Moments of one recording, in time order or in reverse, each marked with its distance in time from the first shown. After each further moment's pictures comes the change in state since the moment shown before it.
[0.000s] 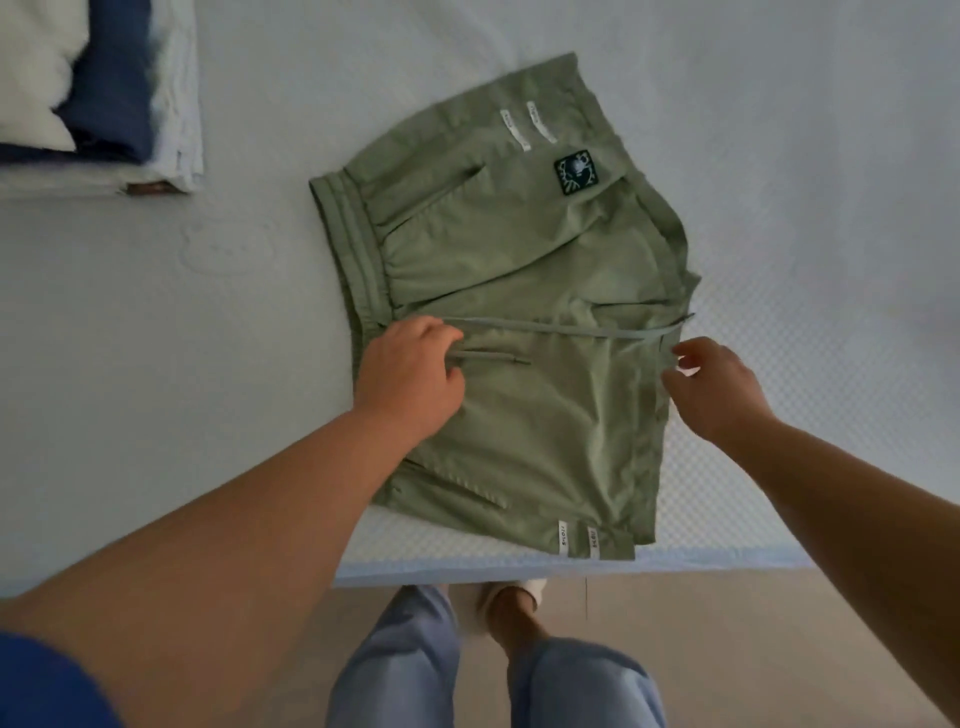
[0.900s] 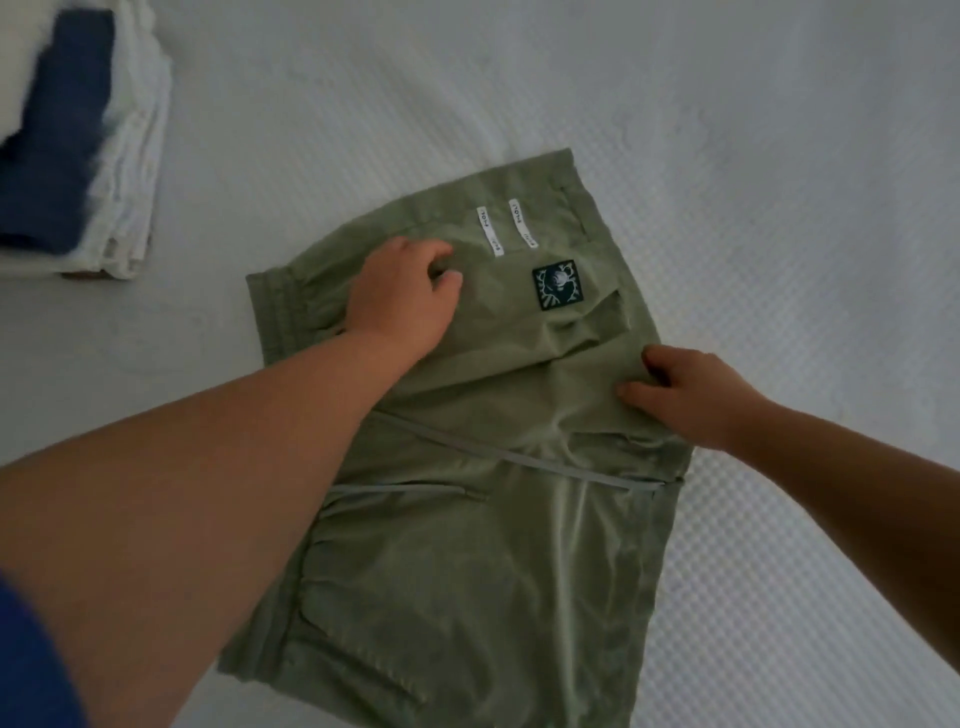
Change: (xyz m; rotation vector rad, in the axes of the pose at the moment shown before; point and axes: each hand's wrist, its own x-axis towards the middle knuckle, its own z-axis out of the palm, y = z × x) left_hand 0.190 0.036 -0.017 -0.100 0.244 -0.227; right_hand 0.155 -0.048 -0.042 -0.063 -0.364 -0.389
